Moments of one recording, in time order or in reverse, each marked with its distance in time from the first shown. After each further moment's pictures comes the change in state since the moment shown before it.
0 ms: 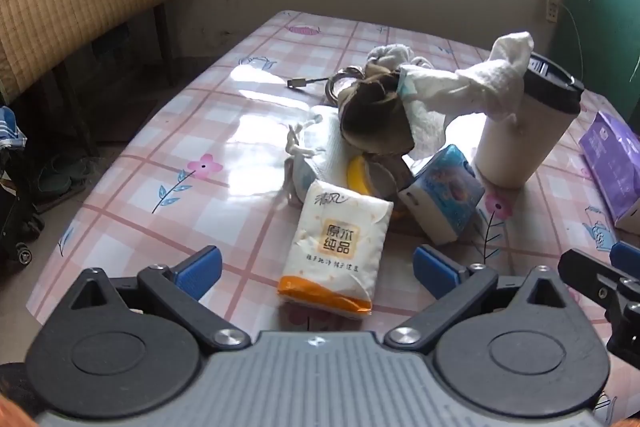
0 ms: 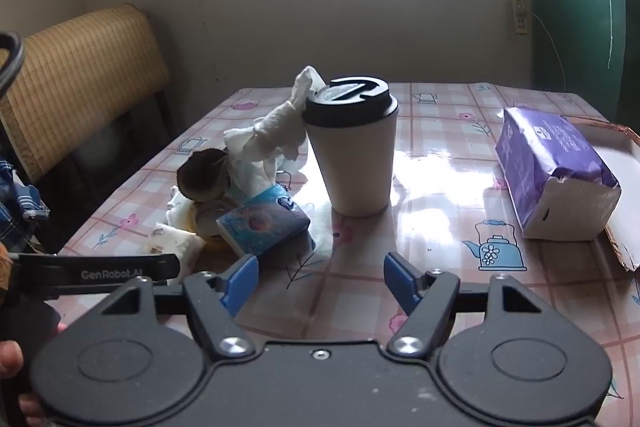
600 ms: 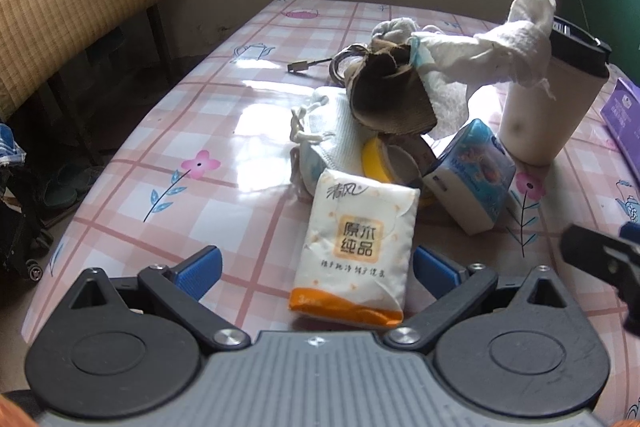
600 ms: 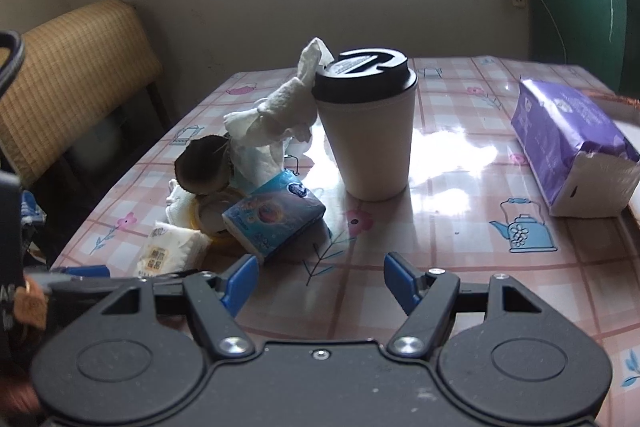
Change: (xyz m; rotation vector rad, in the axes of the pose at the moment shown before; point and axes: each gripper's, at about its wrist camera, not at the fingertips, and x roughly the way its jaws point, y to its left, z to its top) left arm 0.029 -0.001 0.002 0.067 0.029 0.040; right arm 0.026 0.014 0.004 0.075 0.062 -0.003
